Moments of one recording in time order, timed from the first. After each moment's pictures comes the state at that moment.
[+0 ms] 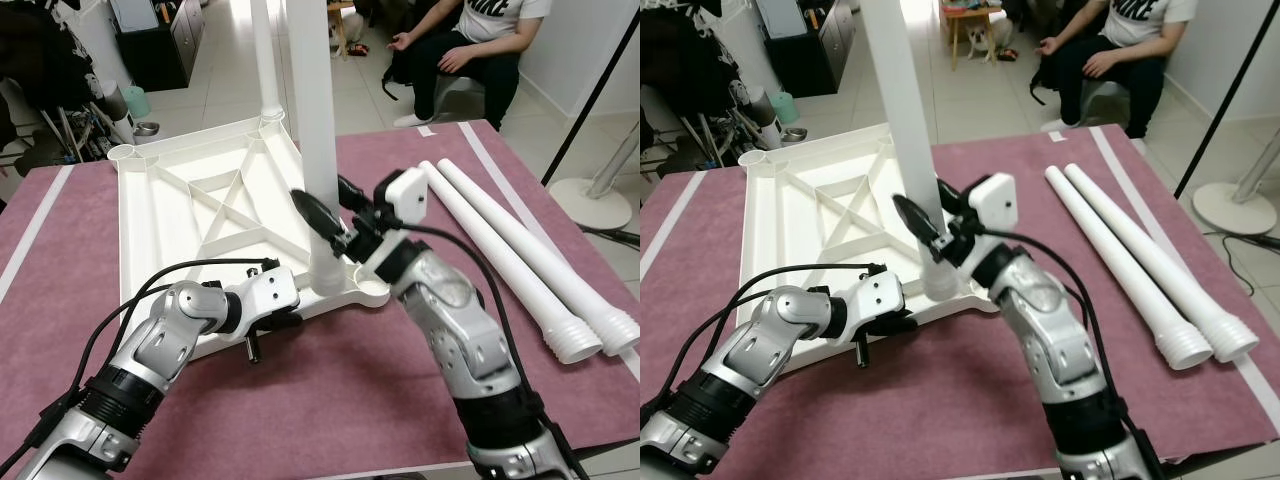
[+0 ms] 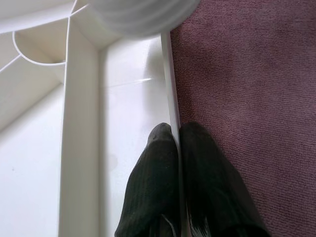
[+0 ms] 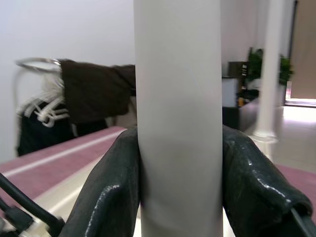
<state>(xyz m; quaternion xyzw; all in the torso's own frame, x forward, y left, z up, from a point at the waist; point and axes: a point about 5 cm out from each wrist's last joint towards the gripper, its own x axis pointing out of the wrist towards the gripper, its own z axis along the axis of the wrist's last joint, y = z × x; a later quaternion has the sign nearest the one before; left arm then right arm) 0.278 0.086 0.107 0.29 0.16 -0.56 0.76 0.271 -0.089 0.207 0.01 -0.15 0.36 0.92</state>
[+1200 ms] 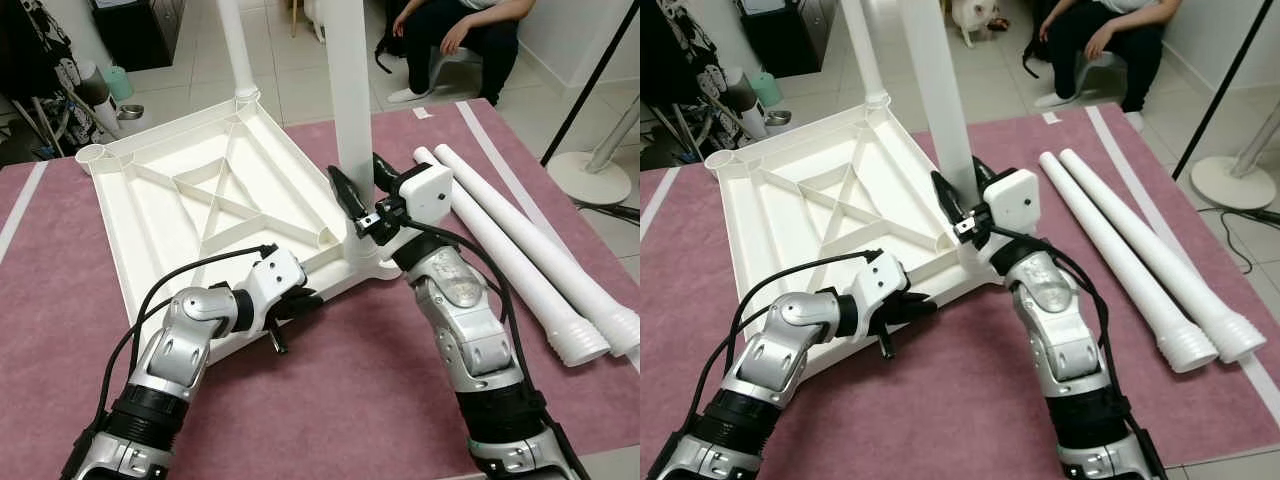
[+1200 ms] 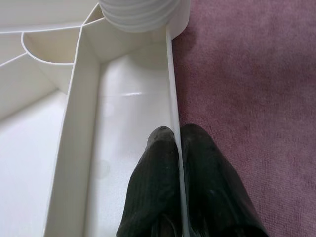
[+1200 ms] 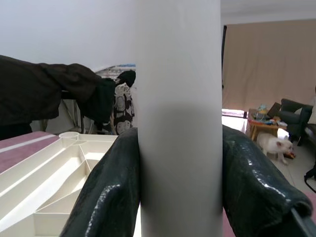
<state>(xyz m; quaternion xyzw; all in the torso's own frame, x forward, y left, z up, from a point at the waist) 0.276 0.075 0.122 0.15 0.10 -0.52 0.83 0.282 -0.105 0.219 -0.06 -0.23 0.24 0.94</state>
